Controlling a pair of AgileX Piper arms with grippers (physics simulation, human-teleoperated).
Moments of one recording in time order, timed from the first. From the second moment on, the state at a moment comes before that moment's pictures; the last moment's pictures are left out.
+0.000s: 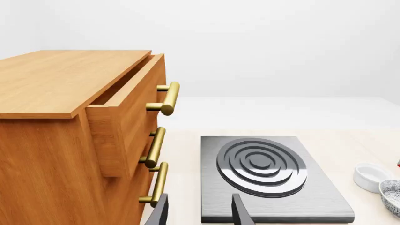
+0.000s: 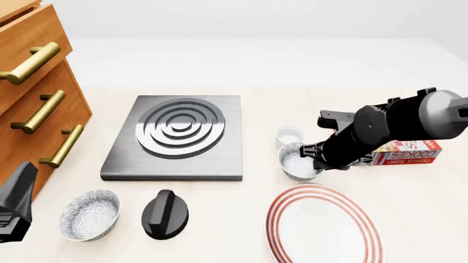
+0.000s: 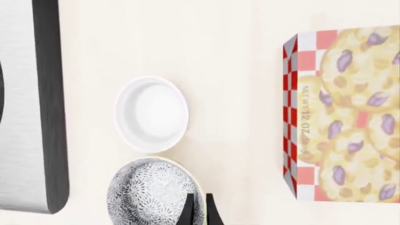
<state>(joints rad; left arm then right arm) 0.00 0.00 0.00 0.00 0.00 0.27 1.74 -0.87 0.35 0.27</state>
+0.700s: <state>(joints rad) 0.00 0.00 0.00 0.00 0.00 0.25 1.49 -0.88 0.51 0.21</state>
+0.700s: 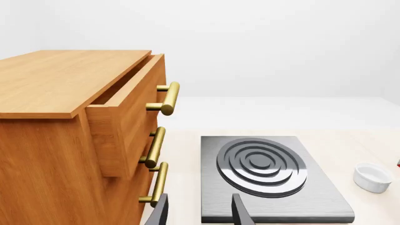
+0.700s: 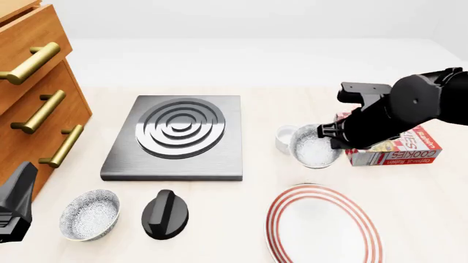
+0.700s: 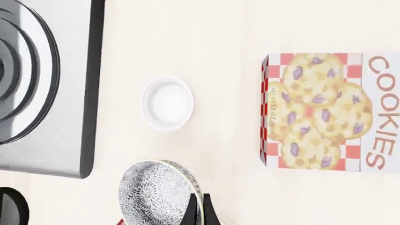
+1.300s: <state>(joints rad) 0.00 0.00 0.00 0.00 0.00 0.26 1.11 -0.93 0.78 0.06</state>
